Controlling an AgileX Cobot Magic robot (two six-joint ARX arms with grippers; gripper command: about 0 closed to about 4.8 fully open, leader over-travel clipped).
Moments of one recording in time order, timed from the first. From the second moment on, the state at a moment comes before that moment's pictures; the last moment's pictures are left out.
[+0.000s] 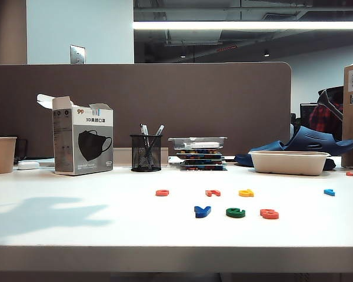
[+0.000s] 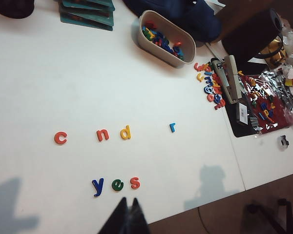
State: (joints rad) left arm -0.70 1.28 1.70 -1.00 0.00 -0.64; right arm 0.14 0.67 0.96 -0.75 0.18 0.13
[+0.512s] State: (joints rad) left arm -0.70 1.28 1.70 -1.00 0.00 -0.64; right arm 0.14 0.30 0.57 -0.58 0.04 0.16
